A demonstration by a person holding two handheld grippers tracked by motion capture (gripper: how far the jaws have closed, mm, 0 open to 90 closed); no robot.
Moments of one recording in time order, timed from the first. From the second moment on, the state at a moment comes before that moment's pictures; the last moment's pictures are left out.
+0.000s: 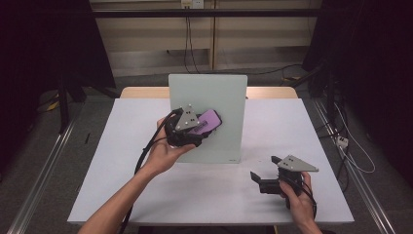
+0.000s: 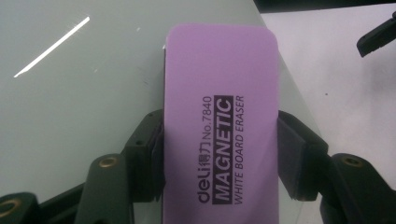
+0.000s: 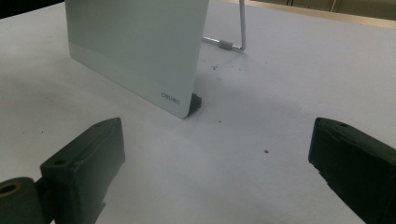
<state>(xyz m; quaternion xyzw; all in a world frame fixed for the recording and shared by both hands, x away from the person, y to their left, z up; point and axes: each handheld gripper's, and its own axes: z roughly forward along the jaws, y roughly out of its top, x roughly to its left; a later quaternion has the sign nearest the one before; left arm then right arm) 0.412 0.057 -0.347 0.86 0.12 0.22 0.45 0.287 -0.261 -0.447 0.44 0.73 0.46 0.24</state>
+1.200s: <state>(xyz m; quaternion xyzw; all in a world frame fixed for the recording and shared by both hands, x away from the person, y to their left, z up) 0.427 0.068 -0.310 0.83 0.15 0.24 0.47 0.287 -0.261 -0.447 0.44 0.73 0.46 0.23</state>
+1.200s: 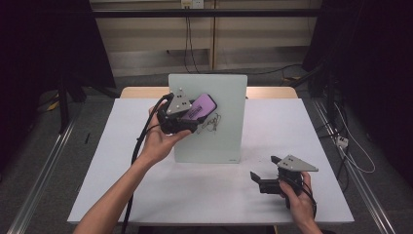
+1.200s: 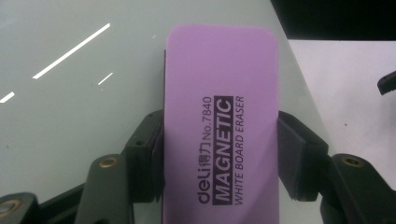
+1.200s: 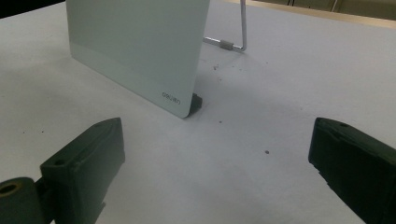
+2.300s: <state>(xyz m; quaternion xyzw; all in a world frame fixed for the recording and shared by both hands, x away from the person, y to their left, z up) 0.401 0.020 -0.362 0.88 0.09 0.21 0.41 0.286 -0.261 -0.447 0.44 0.73 0.47 0.23</state>
